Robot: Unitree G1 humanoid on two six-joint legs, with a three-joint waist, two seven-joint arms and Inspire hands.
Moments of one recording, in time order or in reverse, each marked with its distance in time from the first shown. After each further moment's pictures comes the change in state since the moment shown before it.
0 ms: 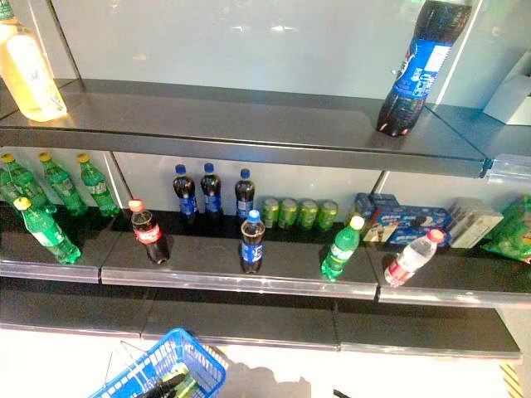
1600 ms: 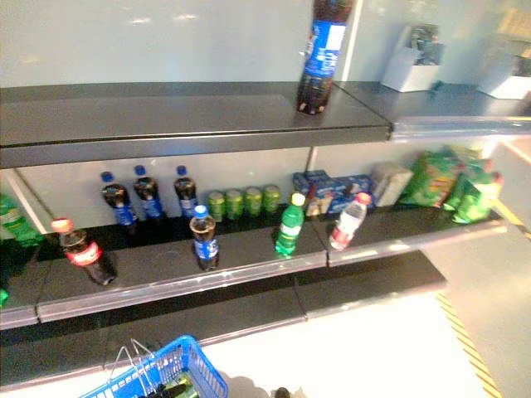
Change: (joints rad) left arm -0.002 0.050 -0.082 0.003 0.093 -0.007 -0.059; right arm 0.051 0.000 -0.078 0.039 0.101 -0.041 -0.006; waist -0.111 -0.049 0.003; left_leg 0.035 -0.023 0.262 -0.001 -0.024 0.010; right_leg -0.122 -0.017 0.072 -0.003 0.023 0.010
